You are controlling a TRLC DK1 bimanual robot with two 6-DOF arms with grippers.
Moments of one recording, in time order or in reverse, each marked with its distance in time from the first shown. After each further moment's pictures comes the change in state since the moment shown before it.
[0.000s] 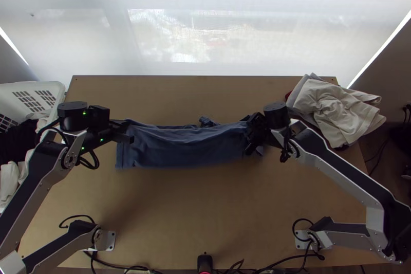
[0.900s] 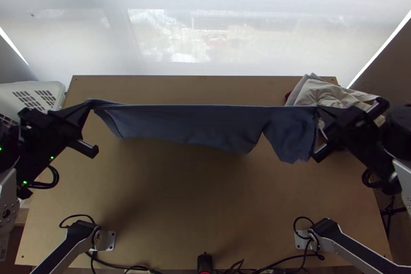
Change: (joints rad) left arm -0.018 -0.294 0.280 -0.082 -0.068 0.236; right arm -0.067 -0.457 0.492 -0.536 0.182 -0.156
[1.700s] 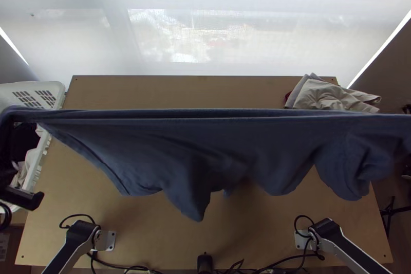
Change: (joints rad) left arm 0.005 -0.209 0.186 0.150 0.021 0.142; right arm -0.074 -0.125 0.504 -0.103 0.002 -0.116
